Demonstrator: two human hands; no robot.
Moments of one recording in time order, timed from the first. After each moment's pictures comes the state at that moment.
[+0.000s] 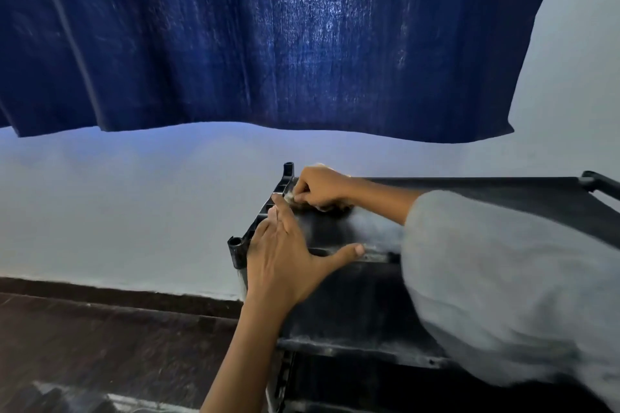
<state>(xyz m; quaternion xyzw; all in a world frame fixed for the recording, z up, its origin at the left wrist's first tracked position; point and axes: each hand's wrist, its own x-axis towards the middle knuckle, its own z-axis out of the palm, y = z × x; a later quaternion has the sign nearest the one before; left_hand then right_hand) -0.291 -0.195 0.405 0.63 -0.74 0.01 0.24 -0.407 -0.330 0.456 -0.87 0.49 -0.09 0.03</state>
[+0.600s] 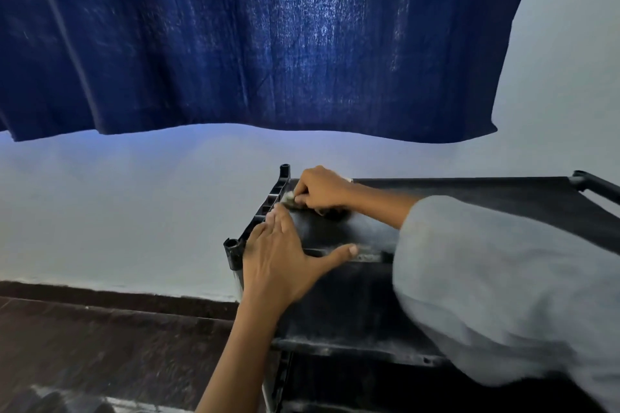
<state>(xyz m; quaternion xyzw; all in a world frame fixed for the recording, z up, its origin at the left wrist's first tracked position) -0.295 -0.188 0.412 0.63 -0.75 0.02 0.20 -0.416 -0.323 0.454 -0.85 0.51 -0.11 0.01</state>
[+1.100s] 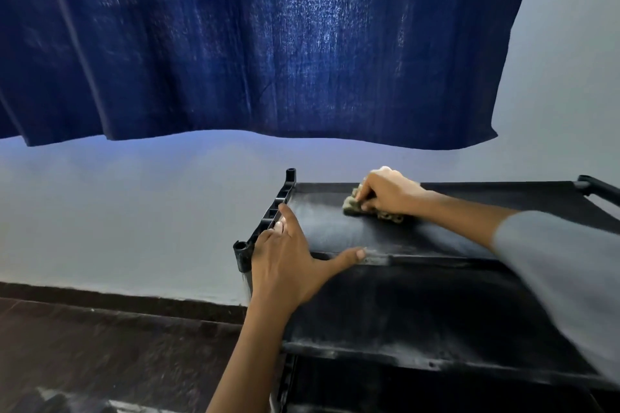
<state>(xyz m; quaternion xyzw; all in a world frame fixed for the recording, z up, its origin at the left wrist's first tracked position) -0.294 -0.195 0.406 0.63 -0.74 0.03 0.22 -0.508 -0.295 0.456 -0.80 0.59 -0.12 0.02</state>
